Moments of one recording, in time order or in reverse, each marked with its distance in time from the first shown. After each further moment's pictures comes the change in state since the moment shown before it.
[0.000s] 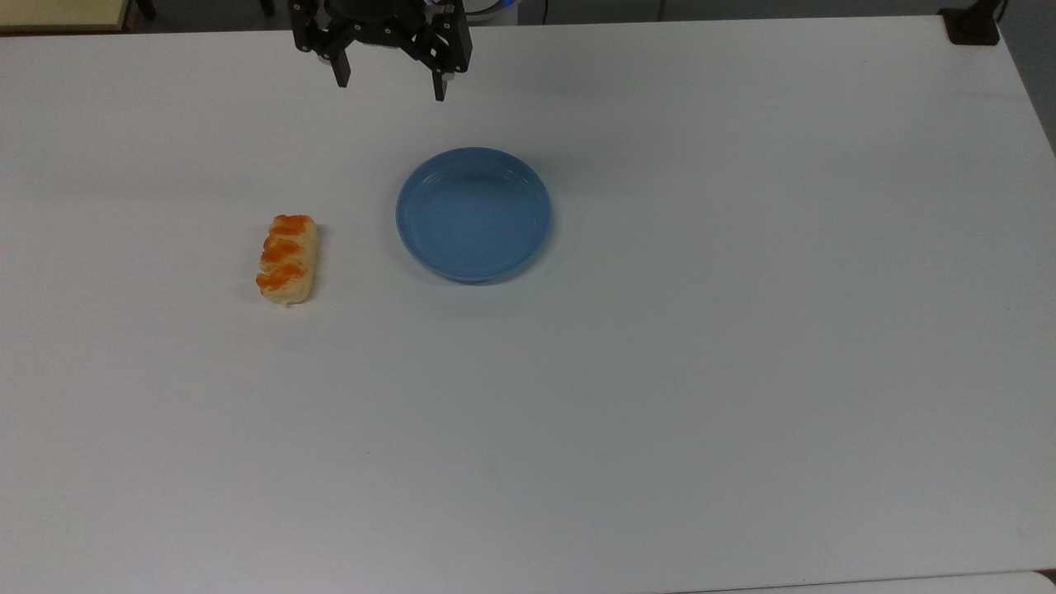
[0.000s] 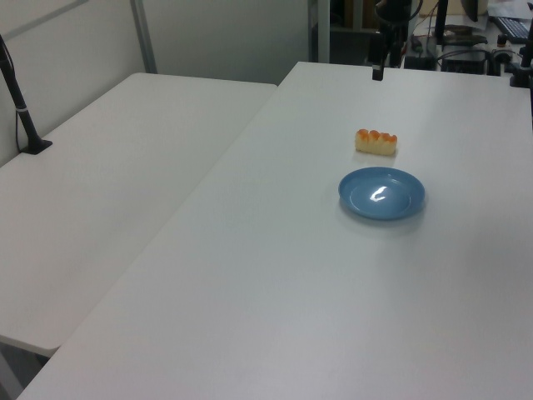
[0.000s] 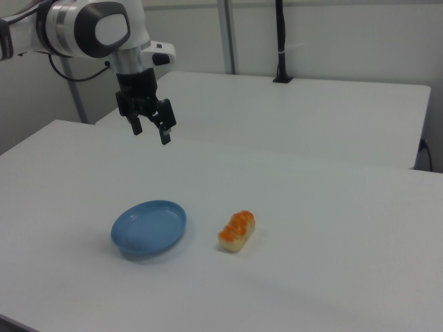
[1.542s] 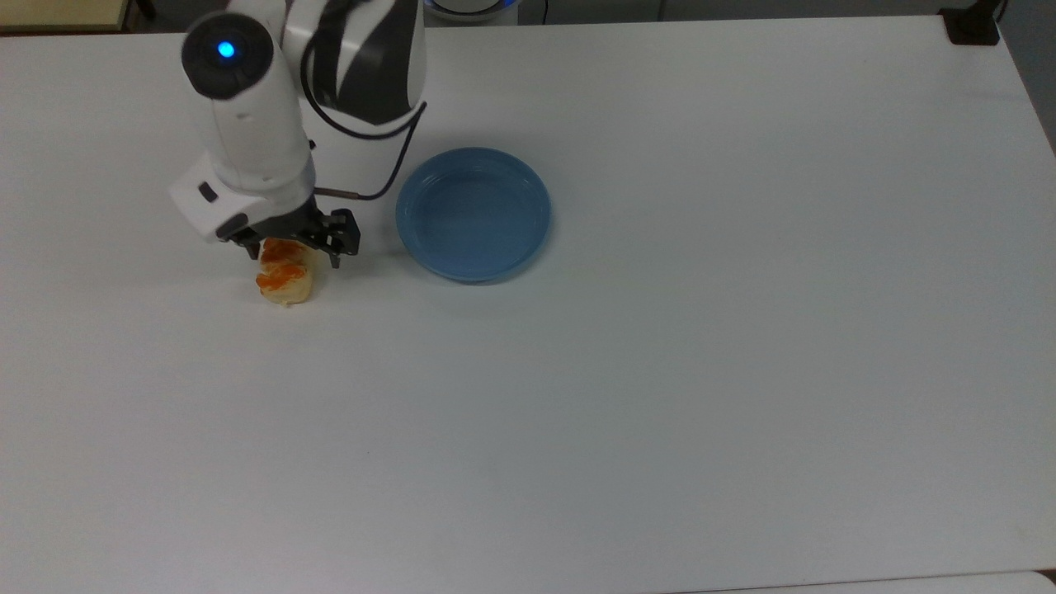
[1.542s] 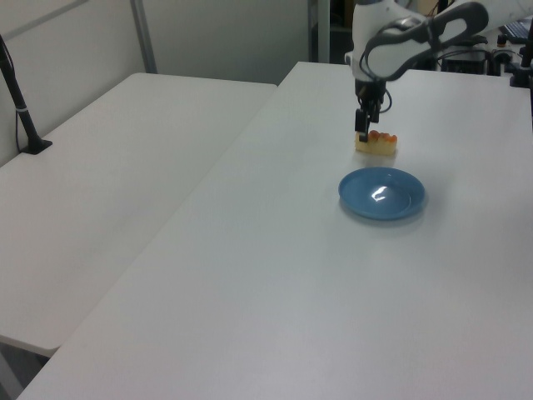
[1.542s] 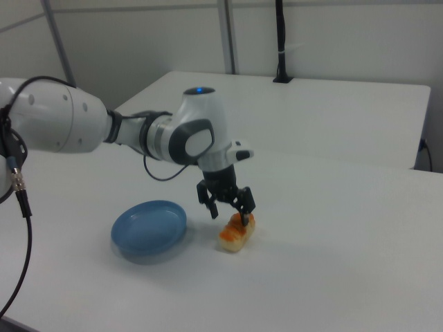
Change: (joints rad) arm 0.077 0.389 -0.285 -0.092 0.001 0.460 -0.286
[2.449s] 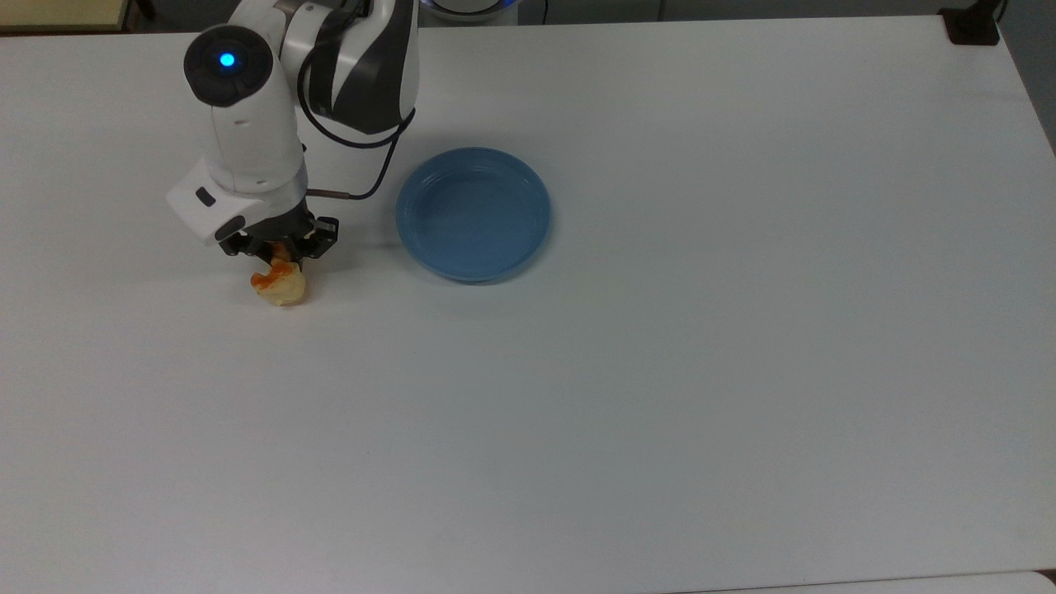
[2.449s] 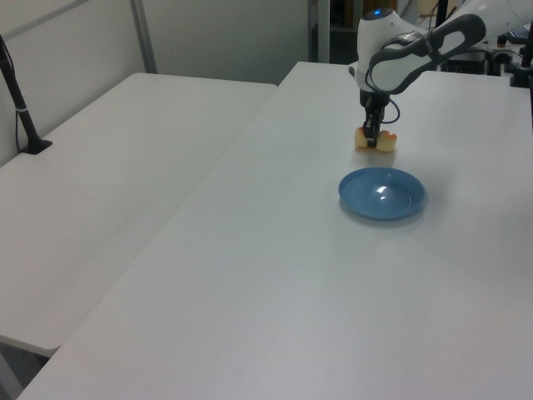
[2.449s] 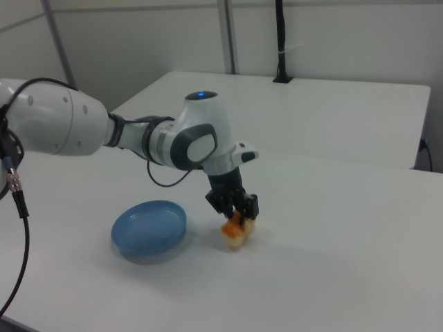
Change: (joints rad) arm 0.018 -0.006 -0.046 -0.045 0.000 0.071 -0.085
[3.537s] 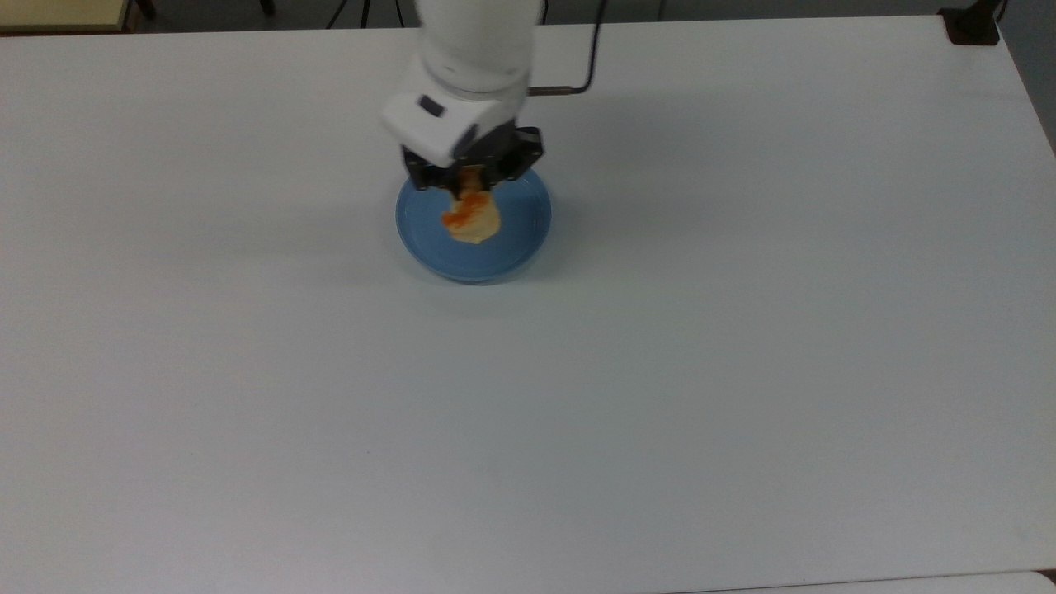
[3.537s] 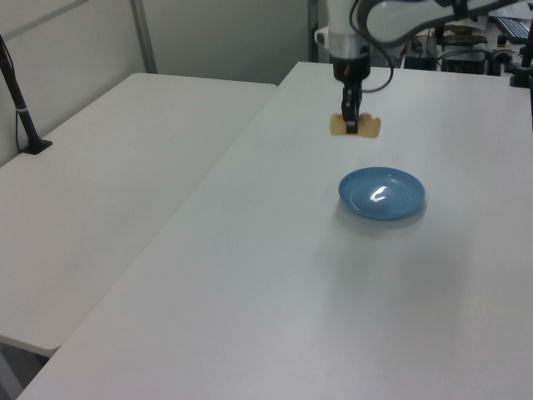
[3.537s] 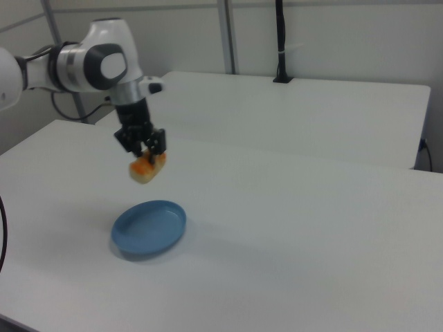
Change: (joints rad) arm 0.345 -0.160 0.007 0.166 0.001 -0.420 0.184
